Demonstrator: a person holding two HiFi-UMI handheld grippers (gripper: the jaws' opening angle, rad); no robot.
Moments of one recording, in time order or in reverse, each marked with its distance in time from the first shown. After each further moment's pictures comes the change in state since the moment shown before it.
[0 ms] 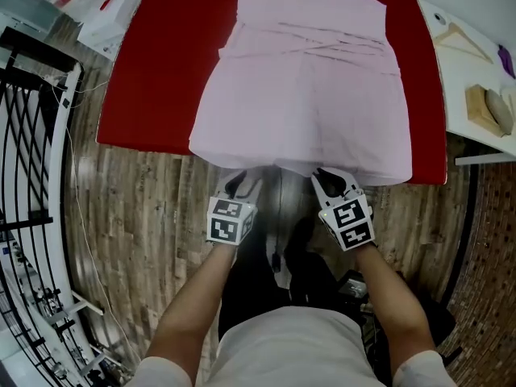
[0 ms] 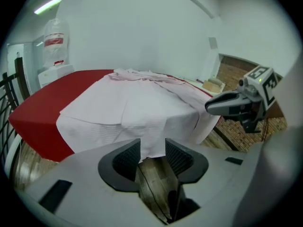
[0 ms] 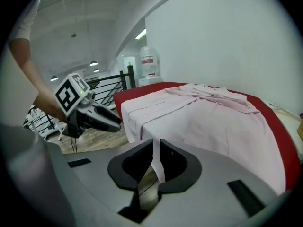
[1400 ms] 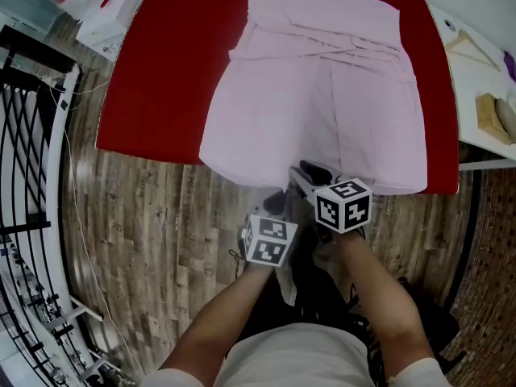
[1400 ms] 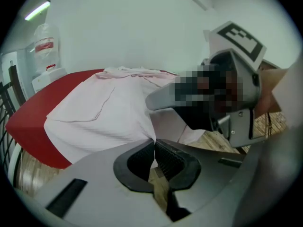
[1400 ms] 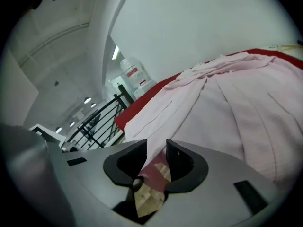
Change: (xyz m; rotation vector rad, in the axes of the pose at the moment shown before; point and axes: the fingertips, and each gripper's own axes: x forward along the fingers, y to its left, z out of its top) left arm 0.018 -0.048 0.001 0.076 0.037 -0.004; right arm 0.075 0.033 0.035 0.477 -0.043 0.182
